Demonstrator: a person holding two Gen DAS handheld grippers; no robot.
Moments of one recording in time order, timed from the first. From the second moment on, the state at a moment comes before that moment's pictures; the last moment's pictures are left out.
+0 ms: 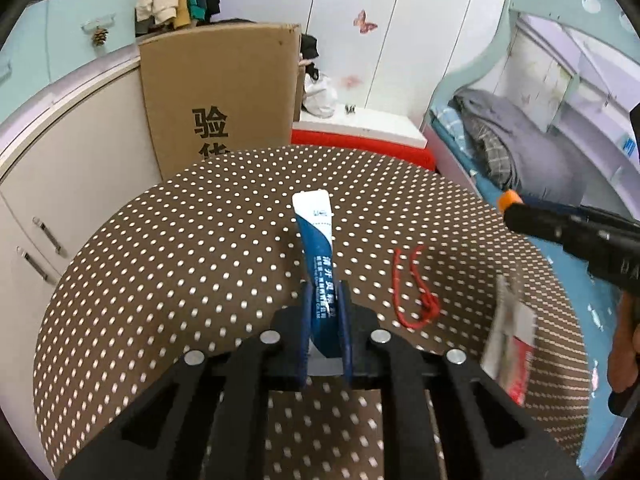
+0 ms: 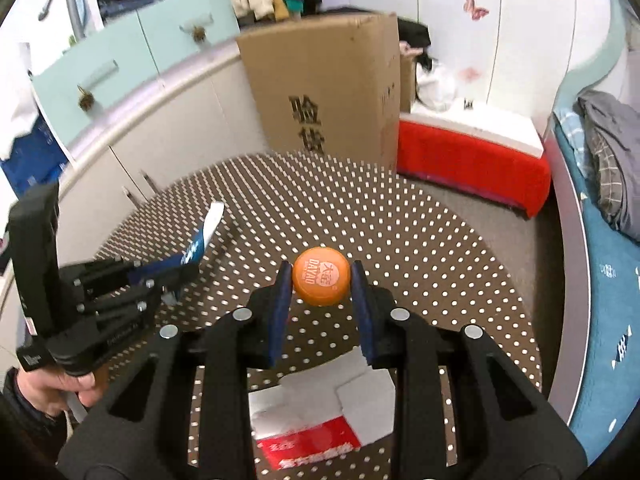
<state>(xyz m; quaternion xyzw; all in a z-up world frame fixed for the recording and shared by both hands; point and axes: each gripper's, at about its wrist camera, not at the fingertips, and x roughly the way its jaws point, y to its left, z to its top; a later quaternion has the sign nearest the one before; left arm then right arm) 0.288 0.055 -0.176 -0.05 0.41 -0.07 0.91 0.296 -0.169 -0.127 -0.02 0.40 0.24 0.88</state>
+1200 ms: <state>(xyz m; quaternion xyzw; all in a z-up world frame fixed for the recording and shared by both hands) 0.184 -0.137 -0.034 0.01 0.29 -0.27 0.92 0.170 -0.409 -0.038 0.15 0.24 0.10 0.95</state>
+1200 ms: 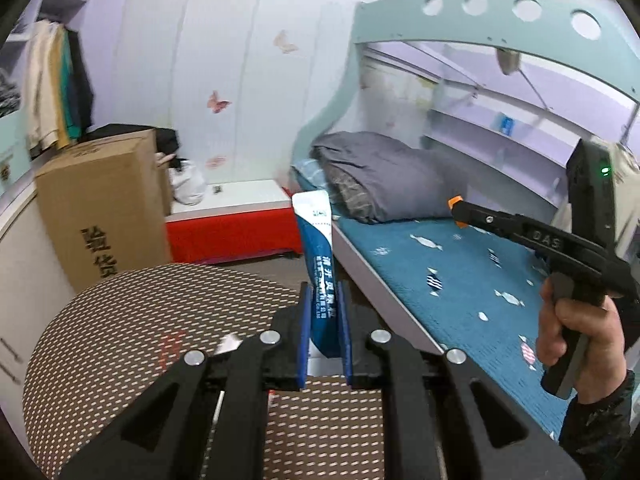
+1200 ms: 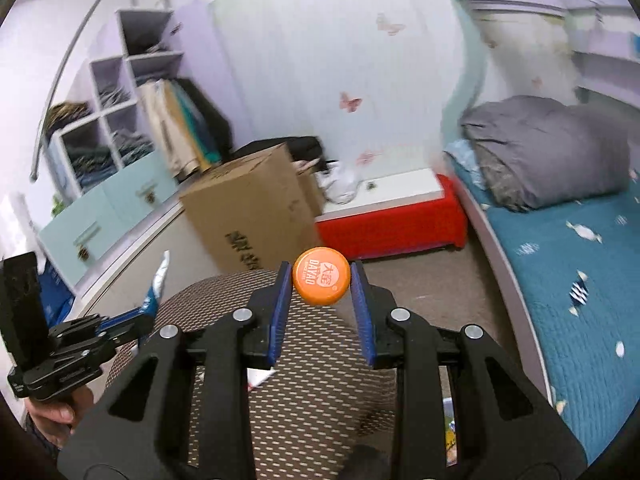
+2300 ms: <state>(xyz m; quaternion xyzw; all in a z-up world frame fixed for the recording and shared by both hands) 0.227 -0.367 -0.180 0.13 0.45 -0.37 0.80 0.172 -0.595 -0.313 0.38 0.43 -0.05 0.82</state>
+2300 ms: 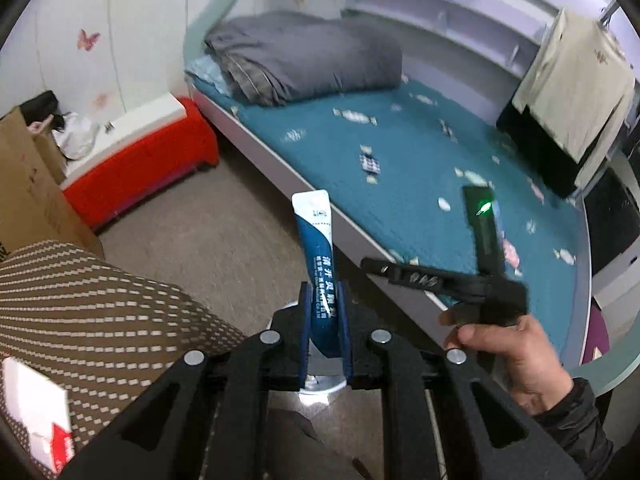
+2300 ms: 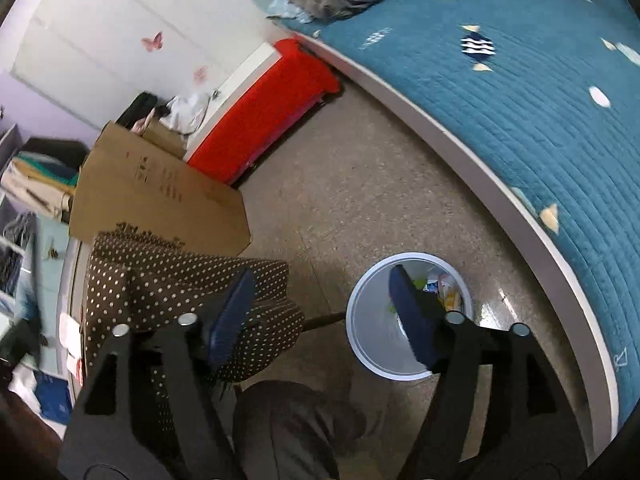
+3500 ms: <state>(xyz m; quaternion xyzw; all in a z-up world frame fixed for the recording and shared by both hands) 0.196 -0.286 -0.135 0.07 0.40 -0.36 0.84 0.135 -0.513 -0.217 0.29 0.41 -0.06 0.86</state>
